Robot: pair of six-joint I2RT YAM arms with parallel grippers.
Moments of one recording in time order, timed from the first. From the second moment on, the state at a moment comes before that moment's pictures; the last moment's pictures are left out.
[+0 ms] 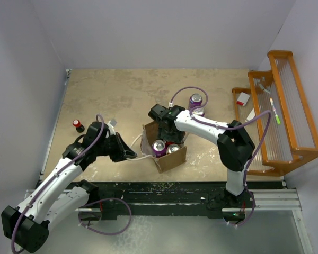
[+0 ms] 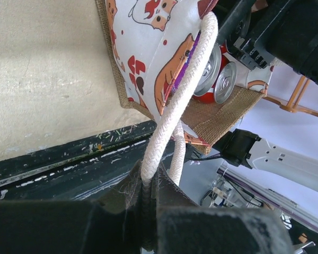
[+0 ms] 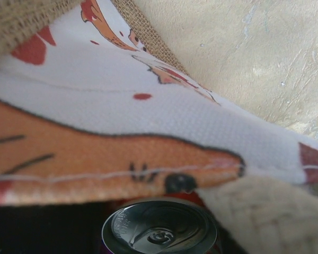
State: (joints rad) left arm -0.46 0.81 0.68 -0.66 0.43 -1.01; right arm 0.84 1.88 1.47 -0.98 0.32 1.04
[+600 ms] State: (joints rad) left arm -0.46 0.85 0.68 -0.69 0.44 -0.99; right arm 0.84 1.83 1.50 -0.97 0.29 1.01
